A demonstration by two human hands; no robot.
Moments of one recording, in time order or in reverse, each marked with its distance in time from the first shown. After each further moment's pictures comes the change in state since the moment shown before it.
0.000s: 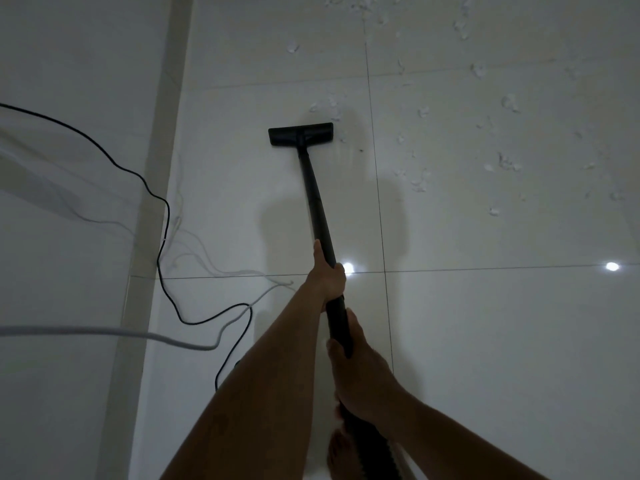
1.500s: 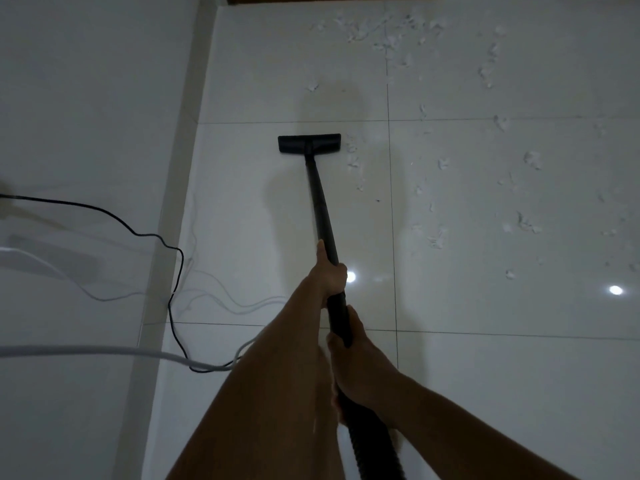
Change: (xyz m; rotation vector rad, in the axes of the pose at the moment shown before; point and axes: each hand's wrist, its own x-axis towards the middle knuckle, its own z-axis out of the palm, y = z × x) left_hand 0.085 0.150 -0.100 -0.070 -0.061 -0.093; right_hand 0.097 -0.173 -0.070 0.093 -0.037 0.157
